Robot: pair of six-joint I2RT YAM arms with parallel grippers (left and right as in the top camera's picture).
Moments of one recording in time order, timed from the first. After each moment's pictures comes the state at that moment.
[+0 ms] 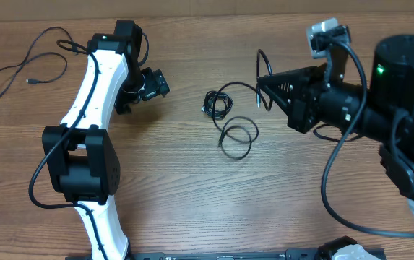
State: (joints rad) left arm -0.10 2.10 1.84 -1.24 0.09 -0.55; right arm 0.36 1.26 1.82 -1.03 -0.54 0.28
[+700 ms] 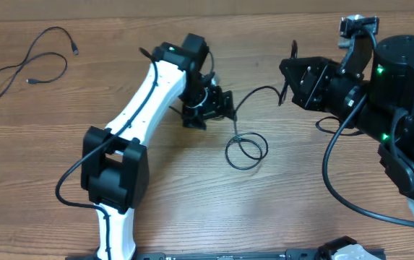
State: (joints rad) left arm -0.42 2.10 1.84 -1.26 0.55 -0.46; right arm 0.36 1.26 1.82 -1.03 -0.26 0.64
